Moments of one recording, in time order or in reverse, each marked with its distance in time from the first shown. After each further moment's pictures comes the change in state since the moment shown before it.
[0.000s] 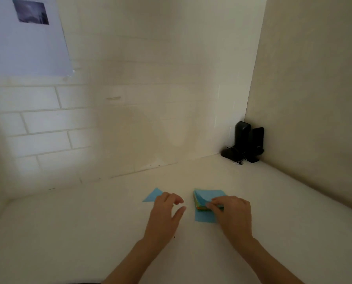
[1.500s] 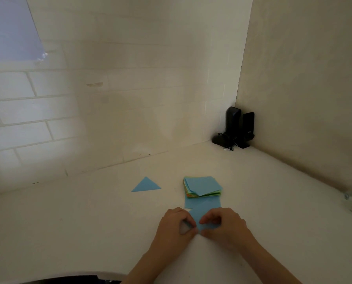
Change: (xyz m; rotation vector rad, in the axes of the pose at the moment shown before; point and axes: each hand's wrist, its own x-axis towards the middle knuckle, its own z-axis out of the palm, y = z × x) left_hand -0.043 0.027 0.035 -0.167 -0.280 -0.065; right_hand -0.042 0.003 -0.033 0.174 -0.609 0.291
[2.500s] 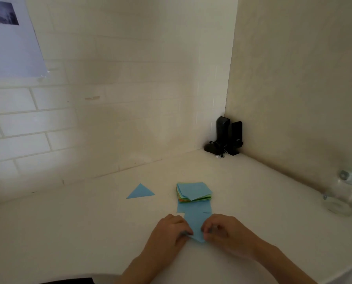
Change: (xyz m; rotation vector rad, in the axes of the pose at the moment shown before) left_hand -0.007 0.004 -0.006 0.252 -0.097 0.266; right_hand -0.016 0.029 -0.029 0.048 -0.098 -0.396
